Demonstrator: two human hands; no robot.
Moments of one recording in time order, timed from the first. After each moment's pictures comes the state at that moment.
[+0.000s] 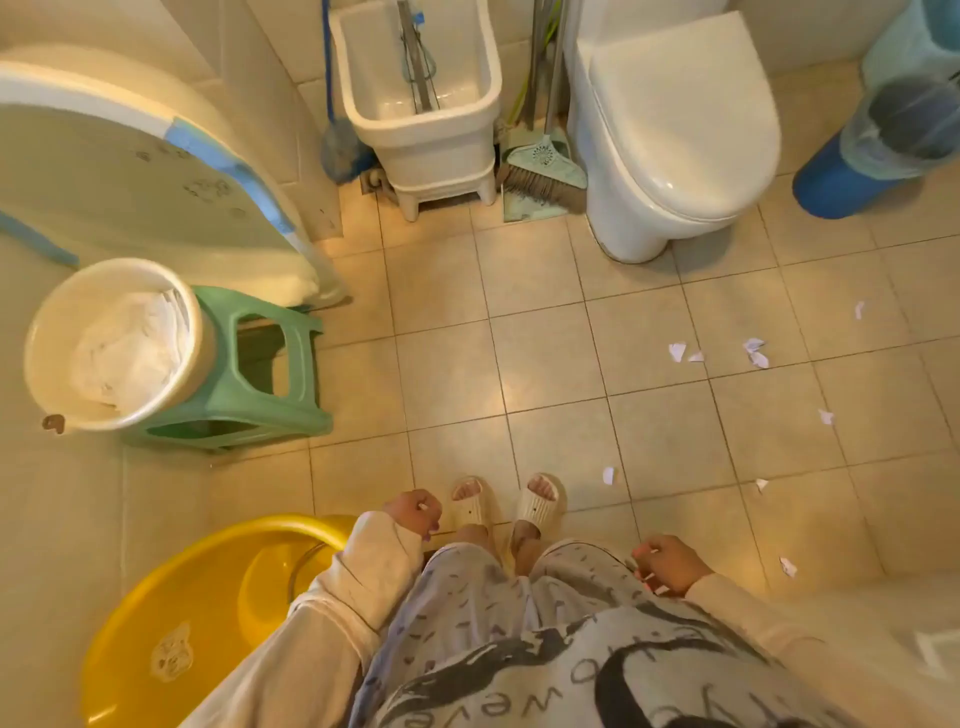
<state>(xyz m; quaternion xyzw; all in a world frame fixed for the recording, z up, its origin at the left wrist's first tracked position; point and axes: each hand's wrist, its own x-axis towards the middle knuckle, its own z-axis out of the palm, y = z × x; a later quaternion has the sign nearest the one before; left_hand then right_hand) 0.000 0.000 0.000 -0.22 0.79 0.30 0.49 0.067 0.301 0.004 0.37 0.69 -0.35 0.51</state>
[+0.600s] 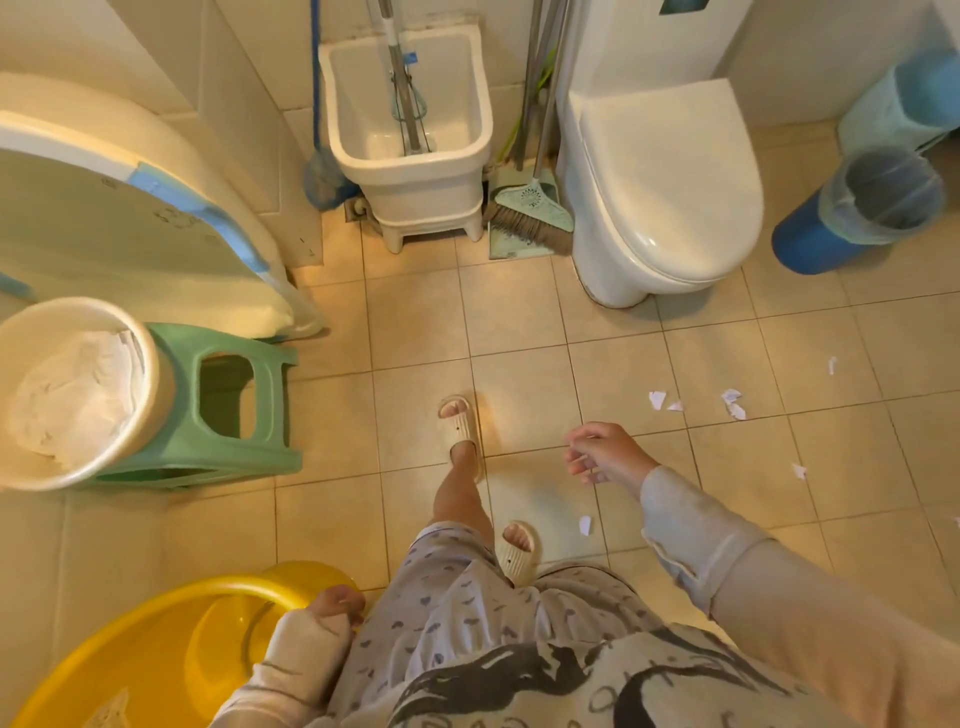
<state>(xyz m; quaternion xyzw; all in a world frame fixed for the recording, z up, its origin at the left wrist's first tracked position) -0.014 -0.019 0.056 -0.34 0.79 0.30 0.41 -0.148 0.291 0.034 0.32 0.69 -0.51 0.39</state>
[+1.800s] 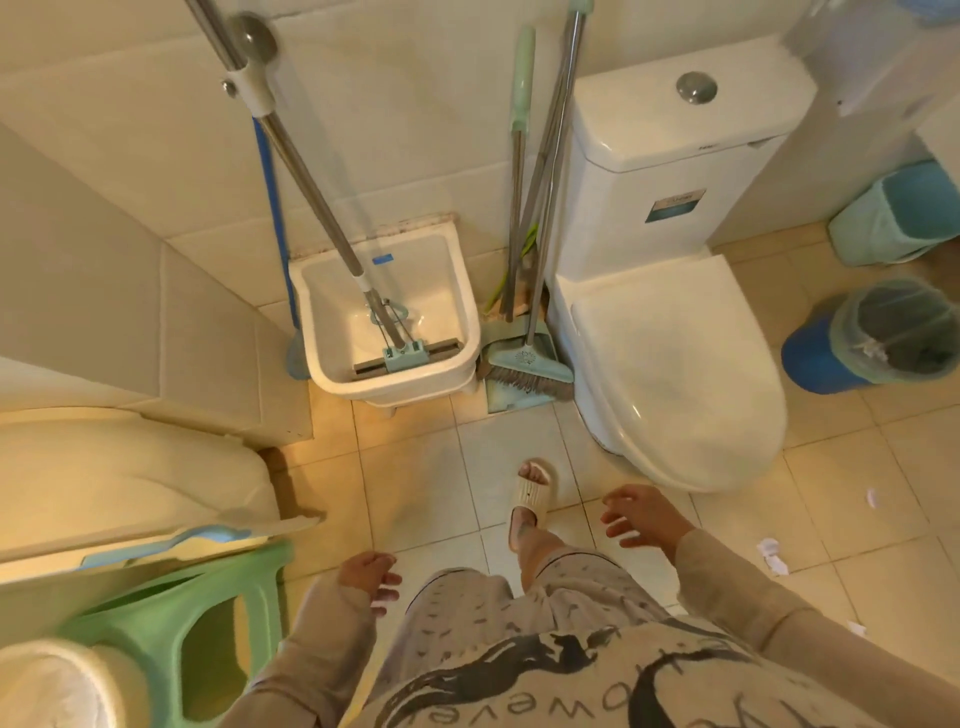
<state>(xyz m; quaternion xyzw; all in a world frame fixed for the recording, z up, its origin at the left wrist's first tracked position) -0.493 0.037 0.015 -0.45 0.68 0.44 0.39 -0.504 0.361 0.042 0.40 0.67 -0.51 0.37</state>
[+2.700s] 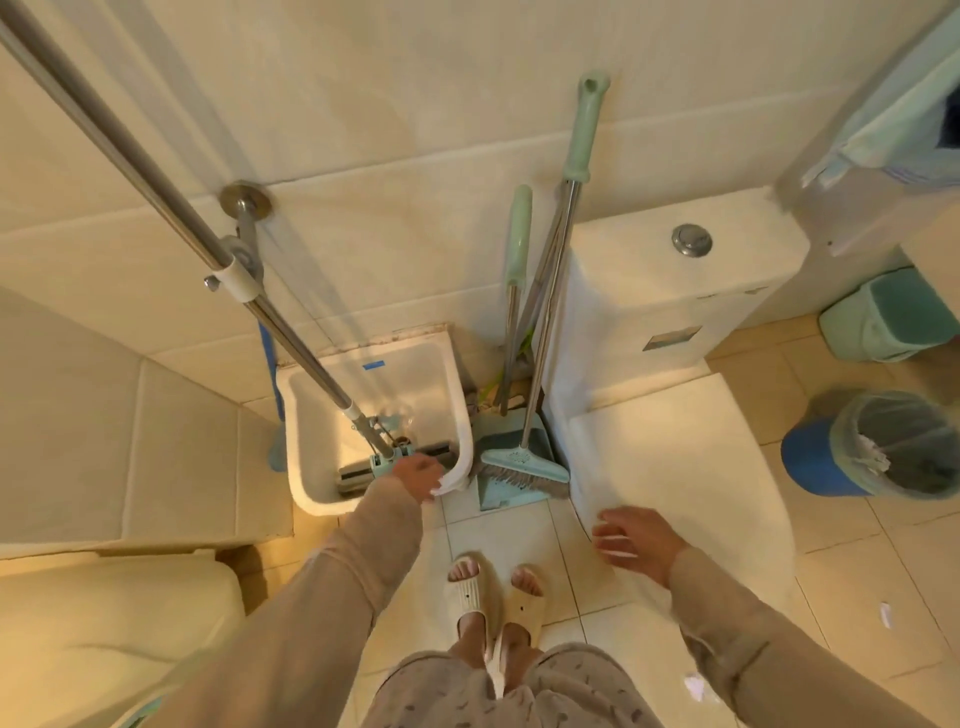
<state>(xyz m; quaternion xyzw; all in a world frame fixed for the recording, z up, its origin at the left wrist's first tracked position) -0.774 0.146 0.069 -0.23 0.77 0.44 0.41 -0.680 0.397 0.057 0.48 0.55 -0.61 0.31</state>
